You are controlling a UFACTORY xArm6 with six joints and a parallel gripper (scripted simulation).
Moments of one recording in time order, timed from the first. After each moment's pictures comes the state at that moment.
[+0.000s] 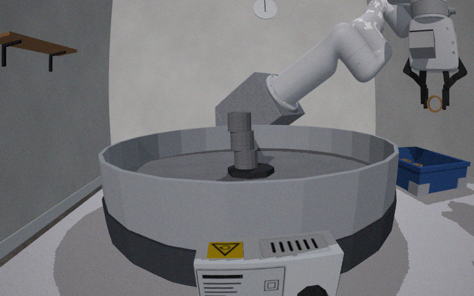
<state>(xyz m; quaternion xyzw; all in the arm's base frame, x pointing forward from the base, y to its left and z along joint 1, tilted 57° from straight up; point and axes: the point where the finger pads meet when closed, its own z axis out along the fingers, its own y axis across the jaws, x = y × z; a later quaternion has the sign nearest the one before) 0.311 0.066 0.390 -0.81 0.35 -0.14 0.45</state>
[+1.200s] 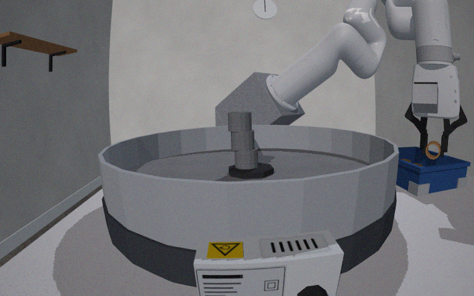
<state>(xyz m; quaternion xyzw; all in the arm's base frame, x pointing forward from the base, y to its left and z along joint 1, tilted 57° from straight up) 0.361 0.121 0.342 -0.81 0.35 -0.15 0.45</state>
